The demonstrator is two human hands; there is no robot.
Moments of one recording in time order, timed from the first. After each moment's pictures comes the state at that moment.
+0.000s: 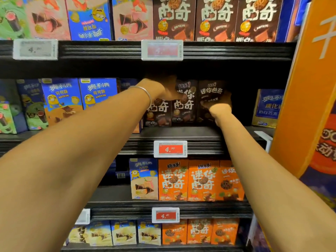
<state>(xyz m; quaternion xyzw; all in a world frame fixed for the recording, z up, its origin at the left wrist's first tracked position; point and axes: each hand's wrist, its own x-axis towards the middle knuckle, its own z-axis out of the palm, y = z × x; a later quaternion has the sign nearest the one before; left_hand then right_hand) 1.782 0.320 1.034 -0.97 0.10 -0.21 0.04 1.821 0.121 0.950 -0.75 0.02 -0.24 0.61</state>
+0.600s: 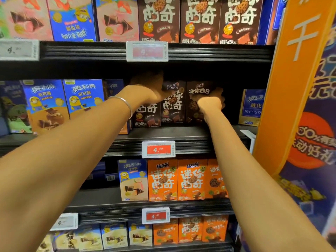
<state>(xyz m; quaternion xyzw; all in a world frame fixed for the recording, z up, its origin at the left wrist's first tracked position) 1.771 0.322 1.026 -0.95 0.09 -0.28 0.02 1.807 0.126 0.969 -0.78 0.11 -0.28 0.55</state>
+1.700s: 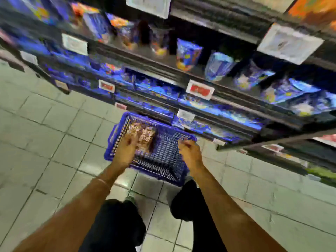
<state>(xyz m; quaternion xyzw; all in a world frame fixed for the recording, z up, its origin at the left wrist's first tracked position) 1.378 0.456 0.183 -0.67 -0.43 0.04 -0.61 1.475 0.259 0.196 -0.80 0.14 0.32 0.50</state>
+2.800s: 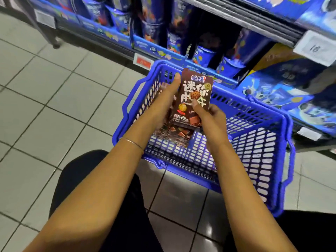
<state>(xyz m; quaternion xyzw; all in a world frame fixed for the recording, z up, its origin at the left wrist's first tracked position) 1.412 0.568 -0.141 -0.51 -0.31 0.09 -0.79 1.443 0.418 -0.157 -0.71 0.07 0.21 0.67</state>
